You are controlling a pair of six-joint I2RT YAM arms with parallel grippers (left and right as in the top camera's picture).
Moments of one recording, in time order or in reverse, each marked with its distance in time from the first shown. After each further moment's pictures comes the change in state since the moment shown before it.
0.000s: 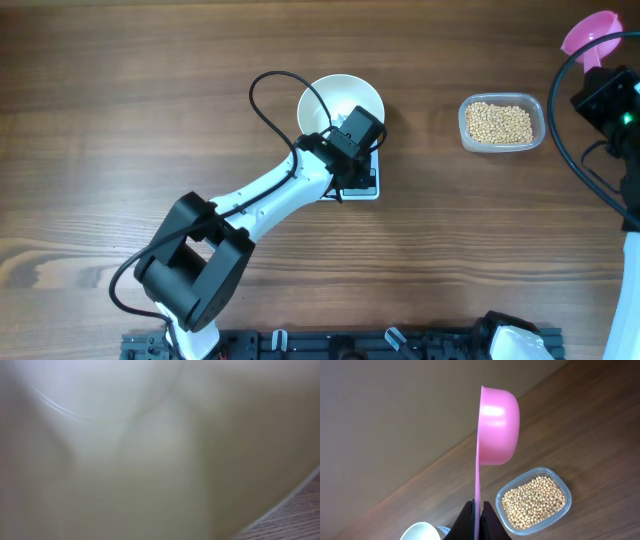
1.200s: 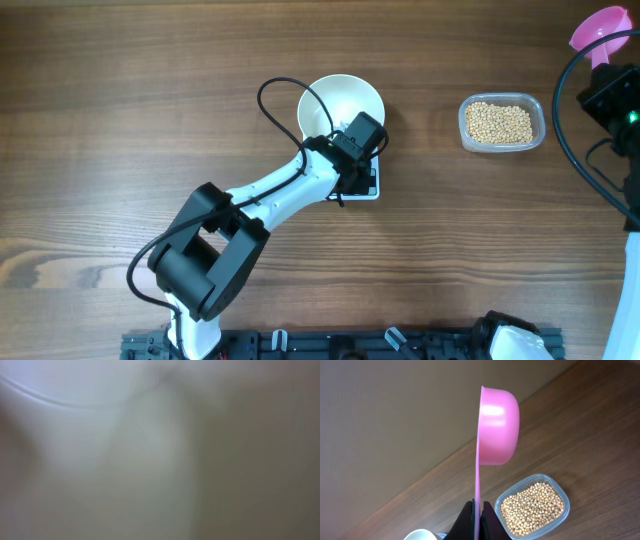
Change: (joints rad) left arm -0.007 0.064 0.000 0.008 0.001 0.000; right arm -0.016 0.000 0.000 0.025 0.001 0.000
